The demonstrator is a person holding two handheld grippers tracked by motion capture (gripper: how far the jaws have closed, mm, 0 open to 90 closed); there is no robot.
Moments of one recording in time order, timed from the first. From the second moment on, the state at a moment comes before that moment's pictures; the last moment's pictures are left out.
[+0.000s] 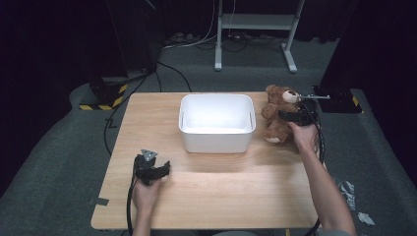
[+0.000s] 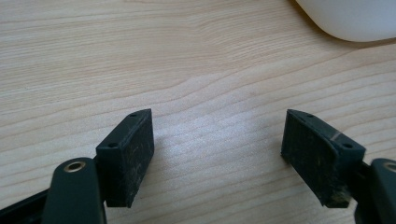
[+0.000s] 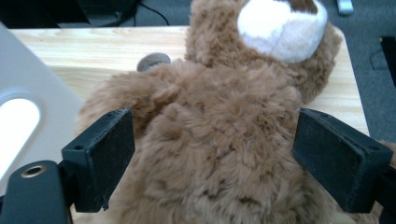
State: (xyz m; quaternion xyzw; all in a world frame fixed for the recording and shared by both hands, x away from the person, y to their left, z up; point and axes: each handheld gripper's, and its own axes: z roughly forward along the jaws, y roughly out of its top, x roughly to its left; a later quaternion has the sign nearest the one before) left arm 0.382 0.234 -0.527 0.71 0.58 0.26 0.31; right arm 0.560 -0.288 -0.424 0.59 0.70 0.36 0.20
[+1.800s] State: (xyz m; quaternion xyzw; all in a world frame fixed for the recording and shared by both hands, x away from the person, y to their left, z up) left arm 0.382 0.234 -0.527 0.71 0.58 0.26 0.31; right arm 0.550 -0.301 -0.439 0.56 0.73 0.35 0.18
